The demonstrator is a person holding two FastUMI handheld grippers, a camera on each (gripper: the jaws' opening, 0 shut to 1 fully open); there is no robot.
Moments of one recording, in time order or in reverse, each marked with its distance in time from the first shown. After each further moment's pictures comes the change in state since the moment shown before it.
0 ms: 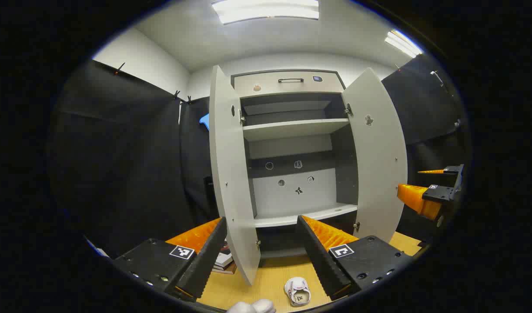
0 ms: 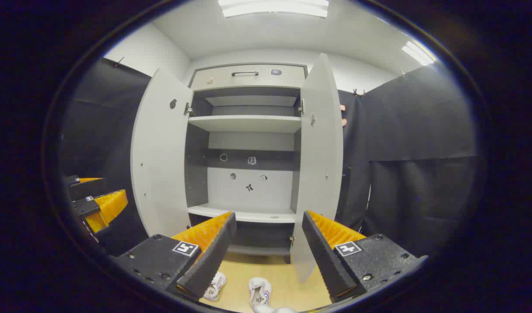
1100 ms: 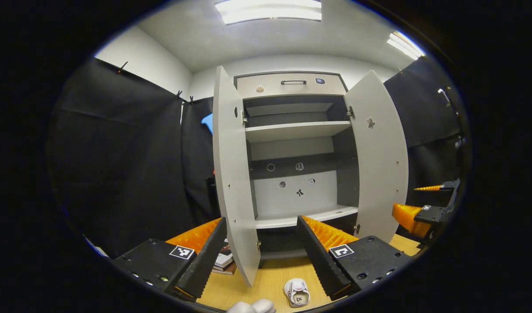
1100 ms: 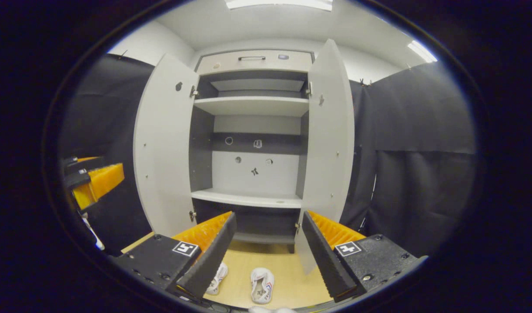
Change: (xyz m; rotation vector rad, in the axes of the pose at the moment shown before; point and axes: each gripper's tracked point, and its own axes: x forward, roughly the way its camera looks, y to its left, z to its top) left arm 0.000 0.007 -0.002 -0.006 -0.003 0.008; right arm 0.006 0.011 -0.072 -0.019 0.142 0.036
